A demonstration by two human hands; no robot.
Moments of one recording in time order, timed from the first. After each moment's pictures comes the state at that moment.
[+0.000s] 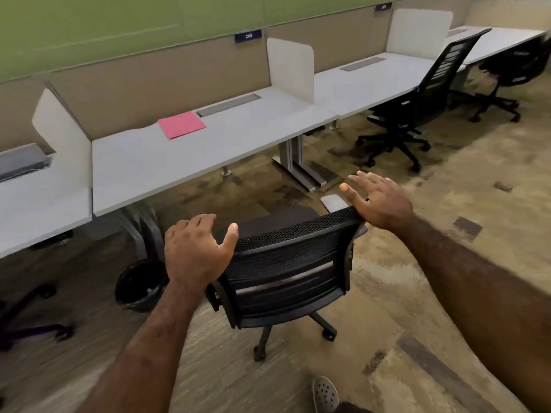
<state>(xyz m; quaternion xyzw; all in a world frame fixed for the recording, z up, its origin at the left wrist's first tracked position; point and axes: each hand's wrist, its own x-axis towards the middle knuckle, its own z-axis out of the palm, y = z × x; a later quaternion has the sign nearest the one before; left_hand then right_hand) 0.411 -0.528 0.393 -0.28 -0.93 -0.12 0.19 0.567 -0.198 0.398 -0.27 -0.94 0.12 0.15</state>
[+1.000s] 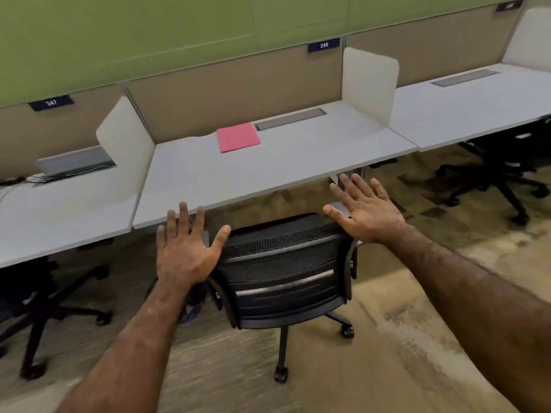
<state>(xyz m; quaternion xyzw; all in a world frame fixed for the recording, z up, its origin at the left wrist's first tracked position) 0.214 -0.457 0.386 -0.11 -0.99 -0.06 0.08 0.298 -0.084 0.392 -0.06 -1.00 0.04 0.06</state>
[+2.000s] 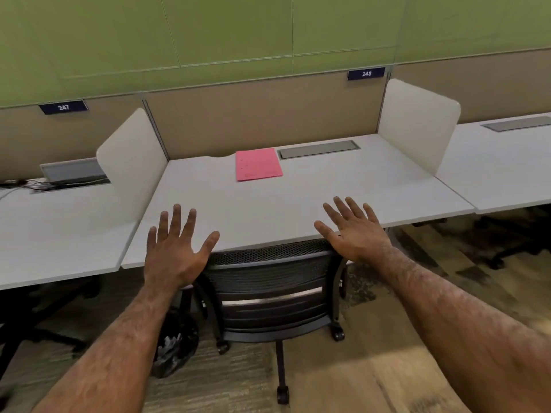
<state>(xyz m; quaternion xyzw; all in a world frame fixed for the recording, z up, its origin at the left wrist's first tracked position) -0.025 -0.443 0.382 -0.08 -0.98 -0.08 0.14 0.034 -0.065 0.386 -0.03 -1.00 0.06 0.04</state>
